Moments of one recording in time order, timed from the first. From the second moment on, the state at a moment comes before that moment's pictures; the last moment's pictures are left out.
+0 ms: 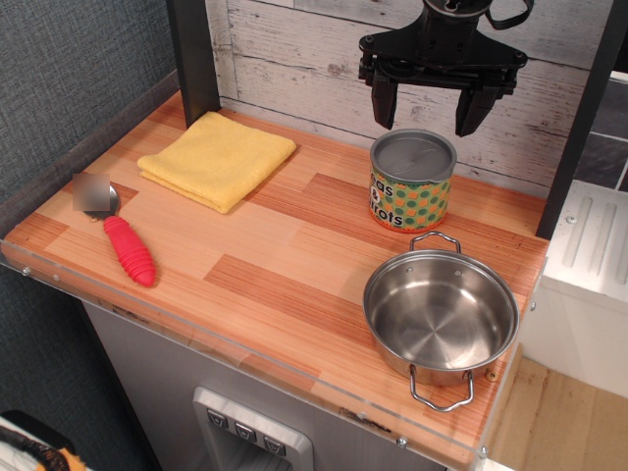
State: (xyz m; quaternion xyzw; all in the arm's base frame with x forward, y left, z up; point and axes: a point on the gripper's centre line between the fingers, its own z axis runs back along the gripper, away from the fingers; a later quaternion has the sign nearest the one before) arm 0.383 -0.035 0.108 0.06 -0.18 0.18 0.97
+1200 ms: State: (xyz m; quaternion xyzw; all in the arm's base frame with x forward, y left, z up) arm 0.356 0.039 0.121 0.06 -0.16 0.28 0.94
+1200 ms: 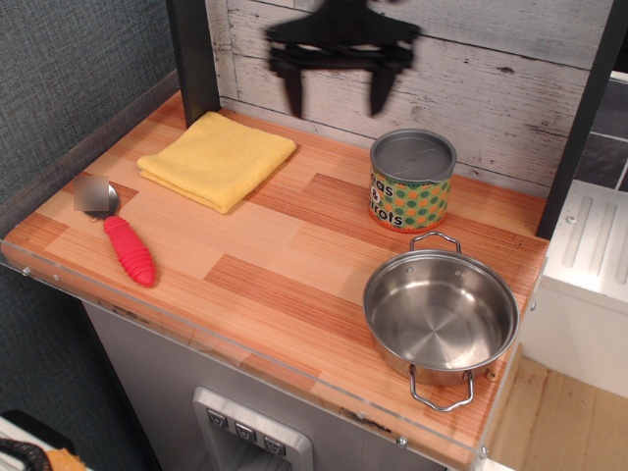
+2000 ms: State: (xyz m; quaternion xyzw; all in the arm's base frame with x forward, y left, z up) arm 0.334 0.124 0.092 0.10 -0.09 0.35 0.93
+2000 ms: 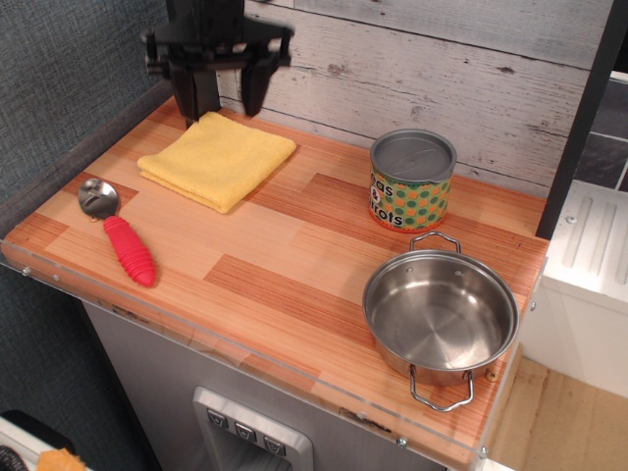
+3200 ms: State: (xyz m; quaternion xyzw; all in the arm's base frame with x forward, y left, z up) arm 0.363 0.153 0.019 0.05 -0.11 0.20 0.97
